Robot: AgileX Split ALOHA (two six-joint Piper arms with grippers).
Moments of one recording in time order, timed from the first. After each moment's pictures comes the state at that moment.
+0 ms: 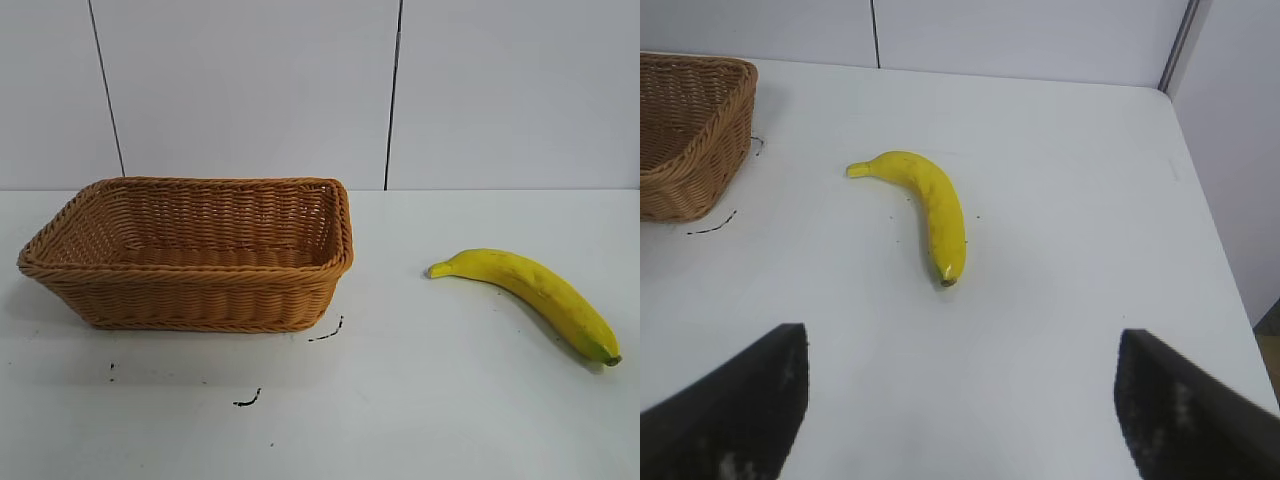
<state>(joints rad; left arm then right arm) -0.02 0.00 -0.49 -0.06 1.07 0.06 0.01 0.00 -0.49 0.02 1.02 -0.01</state>
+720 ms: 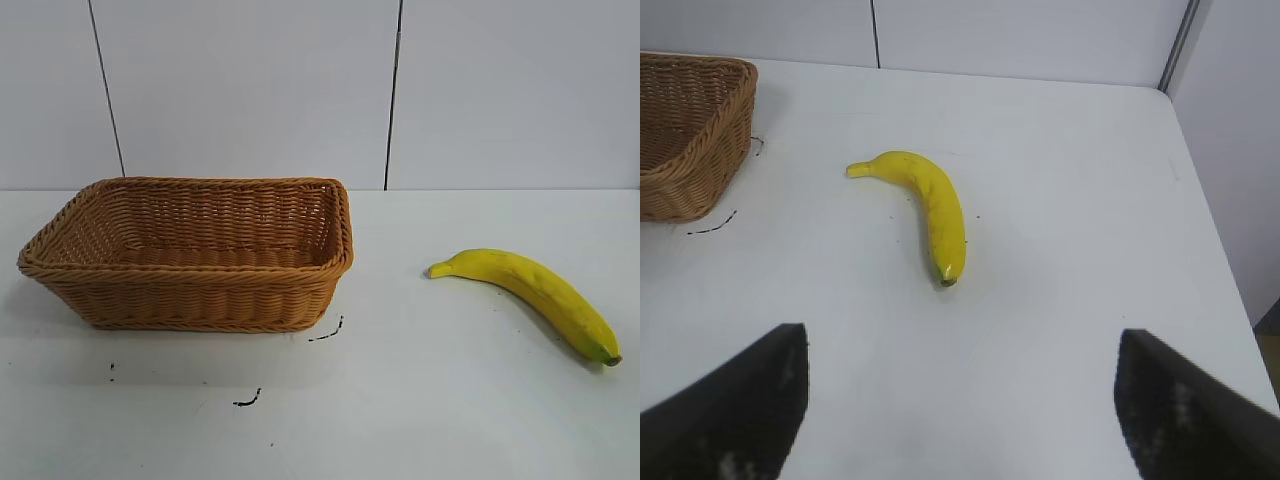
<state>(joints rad) -0.02 0.00 -0.49 -0.06 1.07 0.06 0.01 0.15 -0.57 0.03 1.03 -0.01</state>
